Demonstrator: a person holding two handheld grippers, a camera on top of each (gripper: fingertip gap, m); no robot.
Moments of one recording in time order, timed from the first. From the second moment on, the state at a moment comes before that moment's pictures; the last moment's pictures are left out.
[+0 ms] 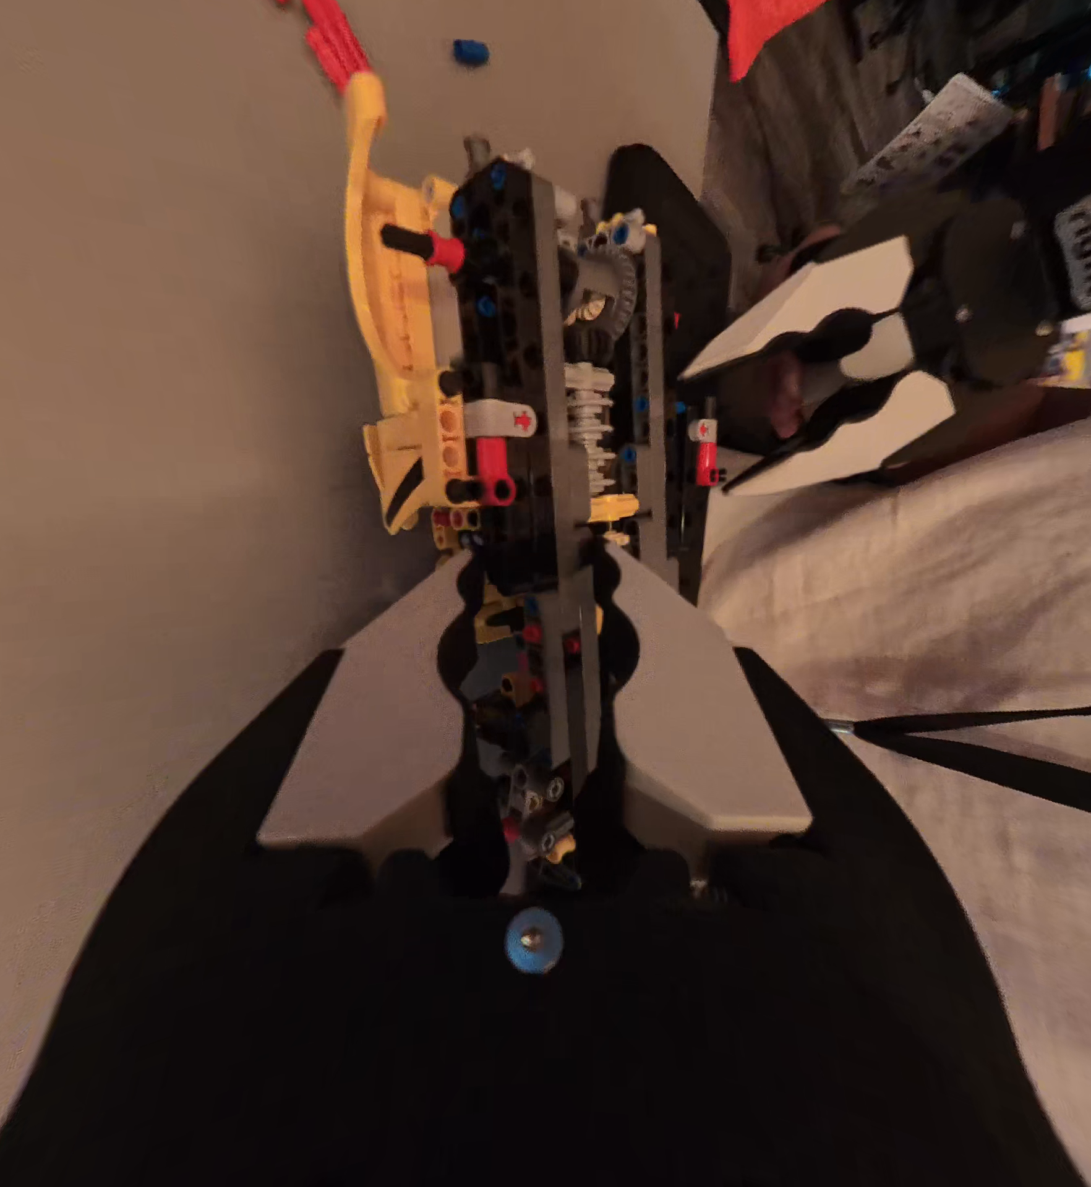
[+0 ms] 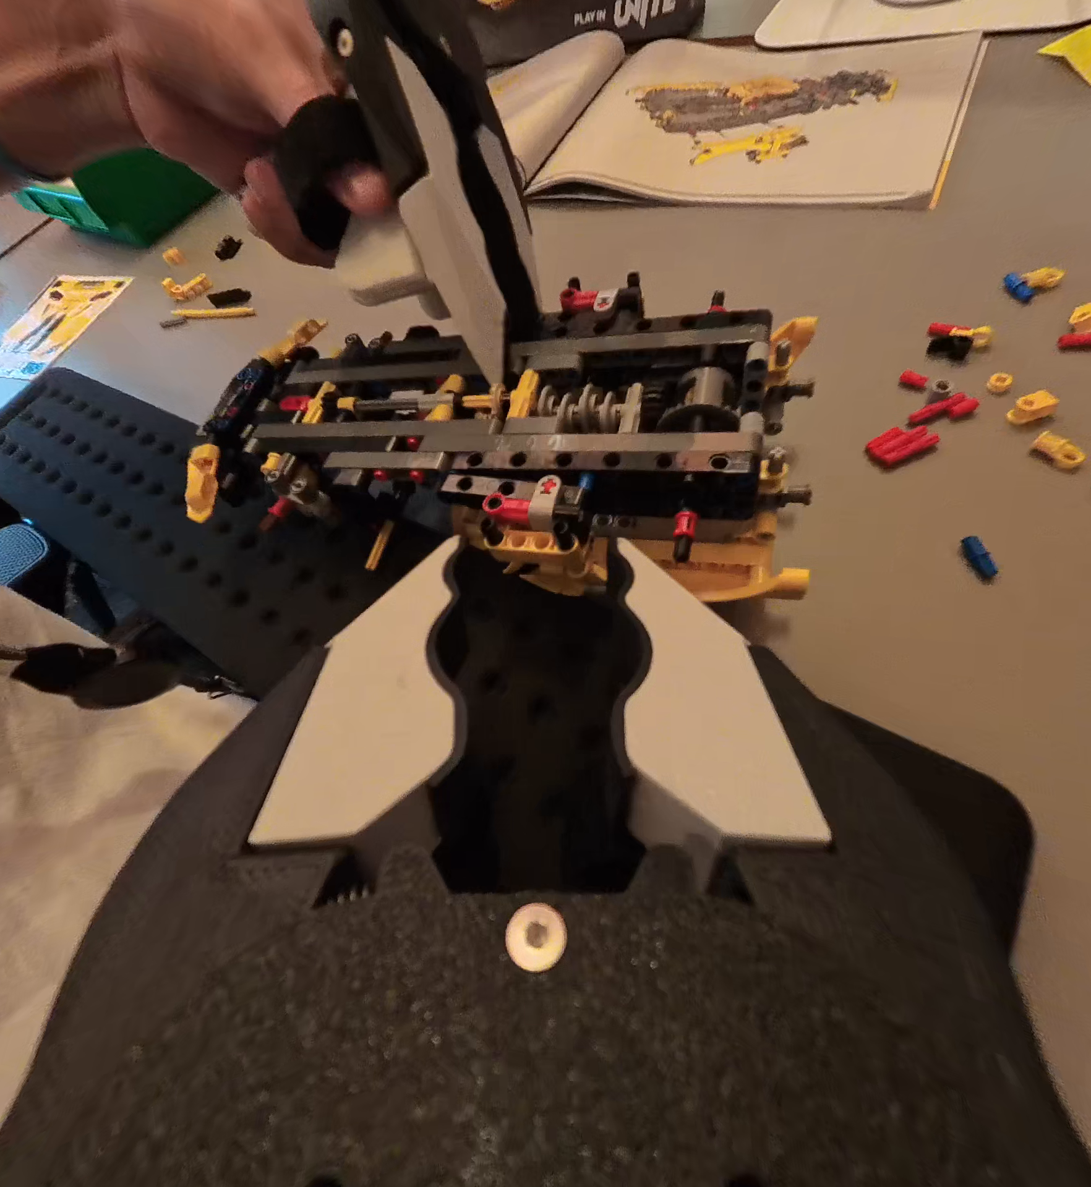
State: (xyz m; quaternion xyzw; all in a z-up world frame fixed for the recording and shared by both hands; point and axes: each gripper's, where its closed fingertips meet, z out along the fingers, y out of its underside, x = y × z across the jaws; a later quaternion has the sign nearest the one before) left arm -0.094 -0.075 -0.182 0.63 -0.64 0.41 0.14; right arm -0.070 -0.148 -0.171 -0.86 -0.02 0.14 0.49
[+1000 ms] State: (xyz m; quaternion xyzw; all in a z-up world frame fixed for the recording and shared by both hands) left arm -0.143 0.044 -0.097 0.58 -0.44 0.55 -0.42; right arm -0.092 0.020 -0.085 -0.67 0.04 0.51 0.54
